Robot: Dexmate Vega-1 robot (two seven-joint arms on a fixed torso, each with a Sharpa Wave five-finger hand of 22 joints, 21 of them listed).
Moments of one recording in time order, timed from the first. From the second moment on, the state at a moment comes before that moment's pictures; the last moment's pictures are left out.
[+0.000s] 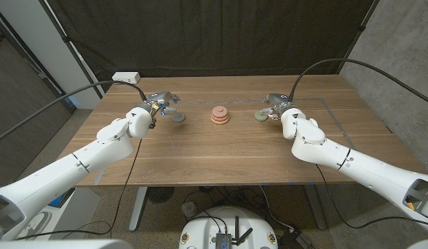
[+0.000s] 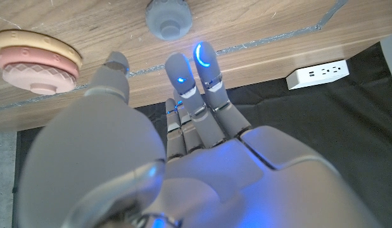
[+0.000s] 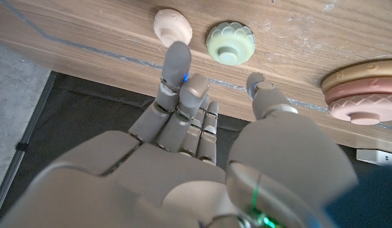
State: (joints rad) left arm 0.82 0.94 0.56 -1.92 0.41 0.48 0.04; left_hand 0.94 -0.04 0.24 -0.15 0.31 0.44 0.03 0.24 0.22 0.52 -0.09 0.22 0.50 1.10 -0.20 1.36 0.49 0.77 -0.08 1.53 0.20; right arm -0.61 -0.78 -0.89 -1.93 -0.57 -0.87 0.06; right_hand 0.87 -0.05 0.54 -0.16 0.32 0.48 -0.05 0.24 0.26 0.50 -0.10 0.21 0.53 1.15 -0.22 1.32 1.22 1.04 -0.17 1.49 0.20
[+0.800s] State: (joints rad) left arm 0.86 0.98 0.51 -1.93 0.29 0.45 0.06; left_hand 0.93 -0.03 0.24 -0.15 0.31 0.43 0.04 0.23 0.22 0.51 -0.08 0.21 0.50 1.10 -0.20 1.36 0.49 0.77 -0.08 1.53 0.20; right arm -0.52 -0.73 -0.97 -1.86 -0.66 -0.88 0.19; right_hand 0.85 -0.06 0.54 -0.16 0.32 0.41 -0.03 0.22 0.26 0.43 -0.08 0.19 0.52 1.11 -0.21 1.29 1.20 1.02 -0.16 1.48 0.20
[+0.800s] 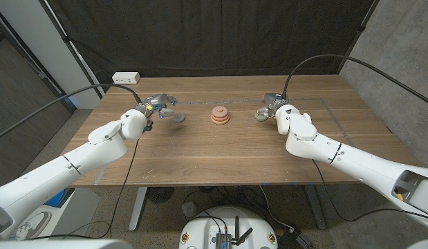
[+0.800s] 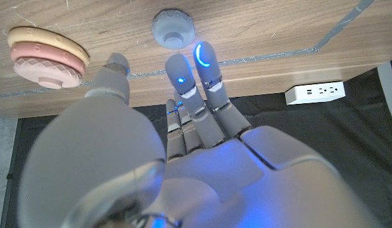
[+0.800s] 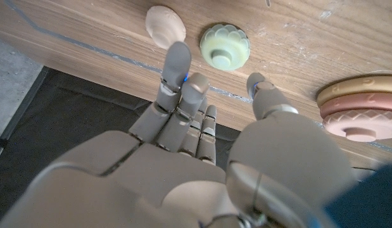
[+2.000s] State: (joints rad) left arm 0.89 1.01 0.49 -1.96 0.26 0.46 0.10; left_hand 0.92 -0.02 0.24 -0.15 0.31 0.43 0.04 0.23 0.22 0.51 -0.08 0.21 0.50 1.09 -0.20 1.36 0.49 0.77 -0.08 1.53 0.20; right arm -0.40 -0.66 -1.06 -1.72 -0.69 -0.92 0.34; right_hand 0.83 -0.09 0.52 -0.16 0.31 0.38 -0.01 0.21 0.26 0.41 -0.07 0.19 0.51 1.09 -0.20 1.28 1.20 1.00 -0.15 1.48 0.20
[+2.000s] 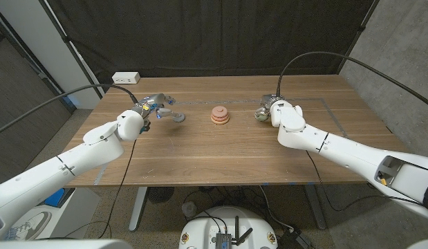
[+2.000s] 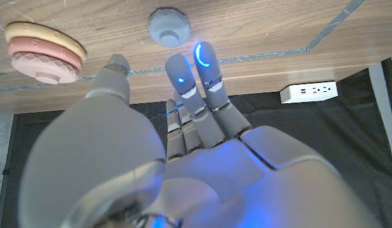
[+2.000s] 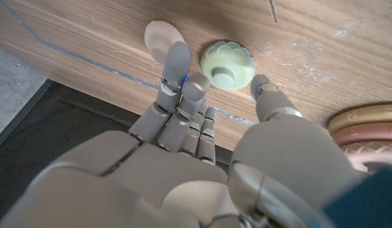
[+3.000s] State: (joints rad) left arm 0.88 1.02 0.50 -1.97 0.26 0.48 0.09; left_hand 0.92 -0.02 0.25 -0.15 0.31 0.43 0.04 0.22 0.22 0.51 -0.08 0.21 0.51 1.09 -0.20 1.36 0.49 0.77 -0.08 1.53 0.20; right arm -0.35 -0.63 -1.13 -1.63 -0.67 -0.95 0.37; right_hand 0.84 -0.10 0.51 -0.16 0.30 0.36 -0.01 0.21 0.25 0.41 -0.06 0.20 0.51 1.09 -0.20 1.26 1.20 1.00 -0.16 1.48 0.20
